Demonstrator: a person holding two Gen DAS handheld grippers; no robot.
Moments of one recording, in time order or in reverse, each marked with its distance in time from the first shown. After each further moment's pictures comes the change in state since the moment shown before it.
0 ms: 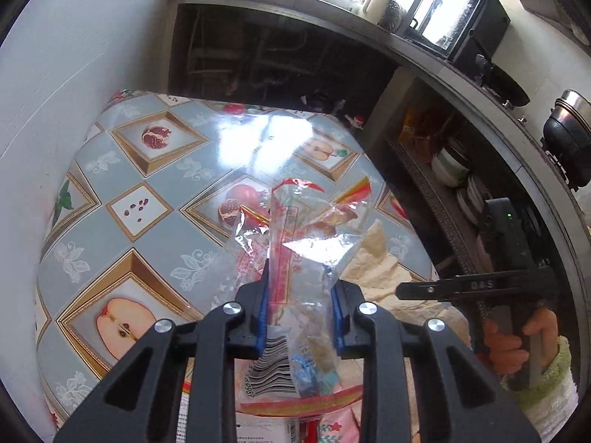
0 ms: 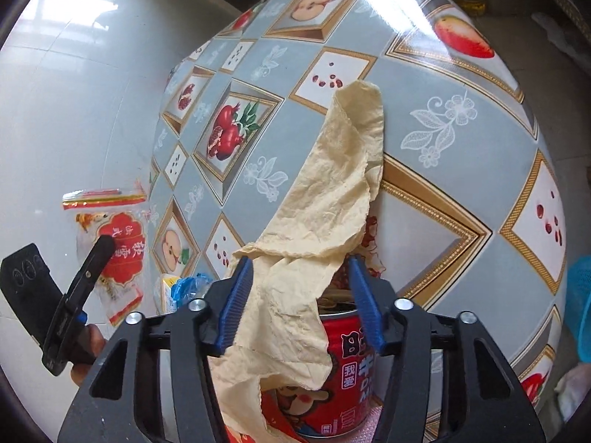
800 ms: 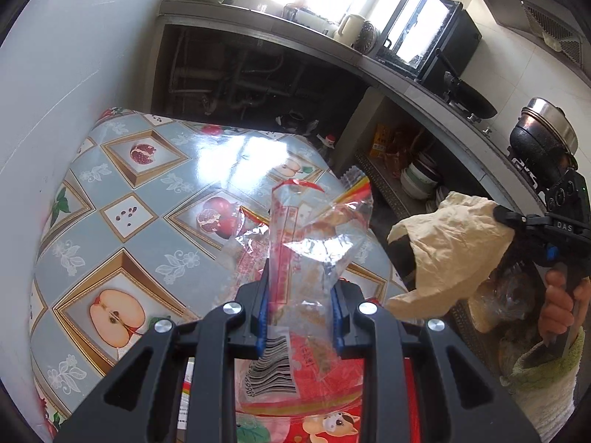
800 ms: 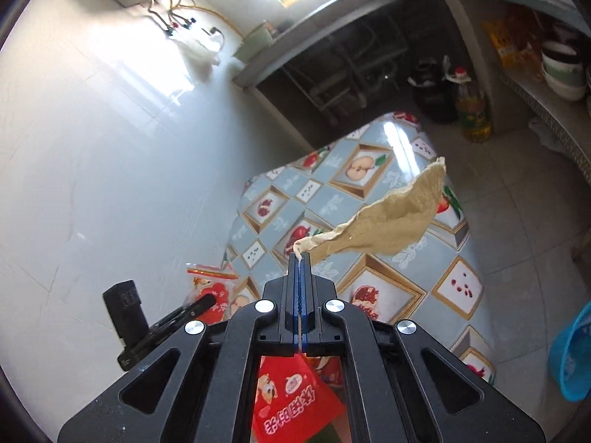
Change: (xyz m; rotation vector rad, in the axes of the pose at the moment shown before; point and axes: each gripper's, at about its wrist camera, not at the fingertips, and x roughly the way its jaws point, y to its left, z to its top) left arm -0.047 -0.010 -0.018 0.013 -0.092 -0.110; right arm -0.204 0.029 -0.066 -0.168 -0.497 0.133
